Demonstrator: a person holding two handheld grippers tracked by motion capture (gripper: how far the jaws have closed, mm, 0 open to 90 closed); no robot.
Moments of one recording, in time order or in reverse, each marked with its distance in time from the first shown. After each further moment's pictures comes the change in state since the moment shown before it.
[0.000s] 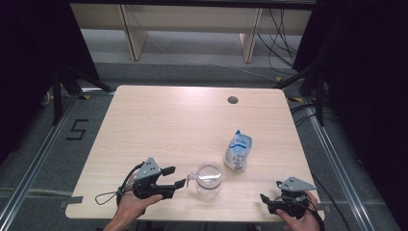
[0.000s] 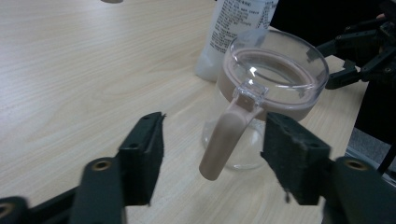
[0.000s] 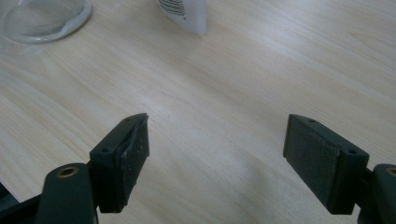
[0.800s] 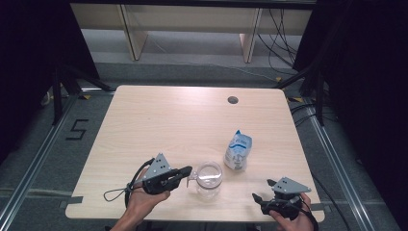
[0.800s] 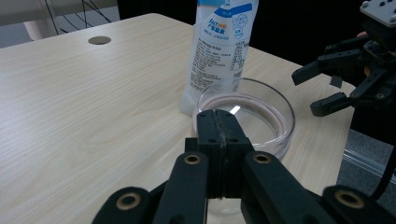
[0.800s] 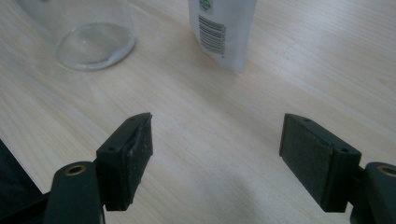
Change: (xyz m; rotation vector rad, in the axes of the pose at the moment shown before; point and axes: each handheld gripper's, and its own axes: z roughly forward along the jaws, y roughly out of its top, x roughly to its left) left arm -0.021 0.027 0.014 -0.048 -0.013 0.091; right arm 0.021 0.013 -0.001 -0.104 0.022 -0.098
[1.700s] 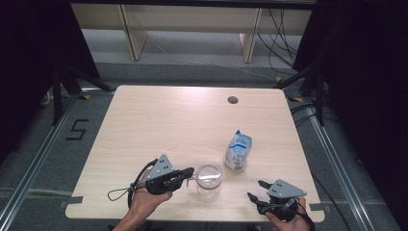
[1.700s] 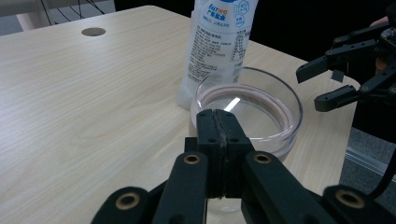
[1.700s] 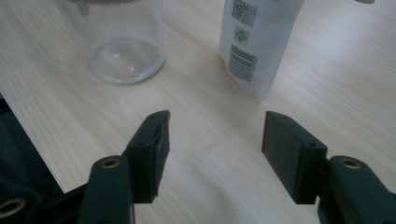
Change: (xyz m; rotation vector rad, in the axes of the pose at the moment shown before) left arm 0.001 -0.008 0.008 0.016 -0.008 0.005; right arm 0.016 0.007 0.000 -0.056 0.046 -0.075
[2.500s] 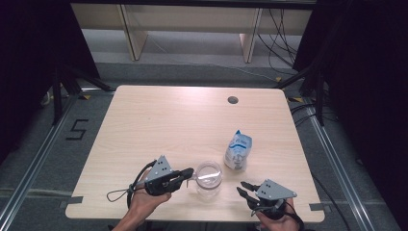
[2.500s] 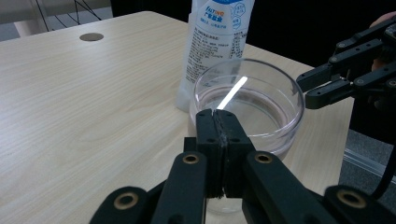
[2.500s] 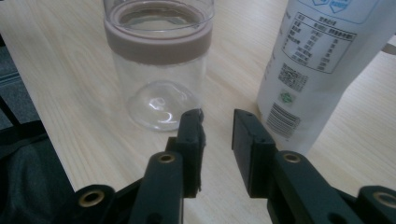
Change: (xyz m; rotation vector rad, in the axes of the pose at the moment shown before) left arm 0.001 -0.005 -0.001 -0.027 -0.014 0.003; right arm 0.023 0.021 0.012 -0.109 0.049 -0.061
